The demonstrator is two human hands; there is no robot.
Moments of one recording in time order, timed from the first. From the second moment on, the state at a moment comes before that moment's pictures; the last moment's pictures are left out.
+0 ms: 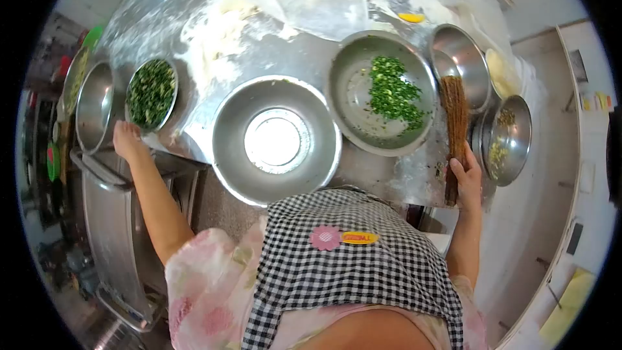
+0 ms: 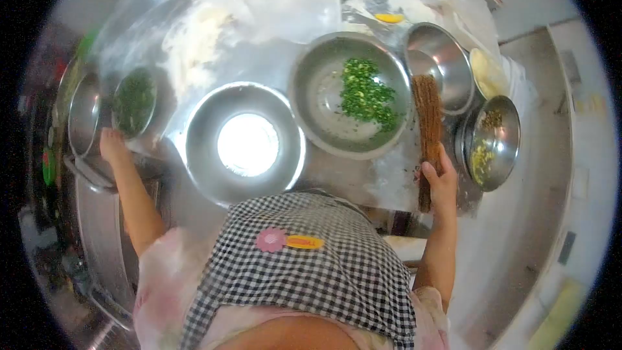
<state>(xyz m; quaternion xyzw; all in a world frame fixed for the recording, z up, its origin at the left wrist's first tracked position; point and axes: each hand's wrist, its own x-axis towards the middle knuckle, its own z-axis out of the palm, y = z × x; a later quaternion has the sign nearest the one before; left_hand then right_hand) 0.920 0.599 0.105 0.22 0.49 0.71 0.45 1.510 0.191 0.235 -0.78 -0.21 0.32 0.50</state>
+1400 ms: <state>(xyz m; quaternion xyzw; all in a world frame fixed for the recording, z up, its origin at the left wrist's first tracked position) 0.931 0.691 0.146 0.30 0.62 0.60 0.39 1.497 0.121 0.196 -0.78 -0.16 0.30 0.53</state>
